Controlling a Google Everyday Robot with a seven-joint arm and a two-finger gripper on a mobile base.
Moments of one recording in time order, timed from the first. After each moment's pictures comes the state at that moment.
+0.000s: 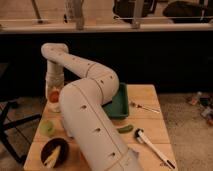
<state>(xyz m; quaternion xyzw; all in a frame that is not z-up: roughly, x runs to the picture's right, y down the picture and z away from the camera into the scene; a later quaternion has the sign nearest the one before) -0.285 0.036 0.819 -0.19 -0.49 -0.71 0.48</state>
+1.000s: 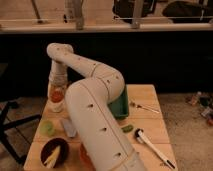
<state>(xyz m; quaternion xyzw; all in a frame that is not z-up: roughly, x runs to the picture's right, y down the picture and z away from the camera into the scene) -0.274 0.036 0.819 -0.17 -0.51 -0.69 0.48</state>
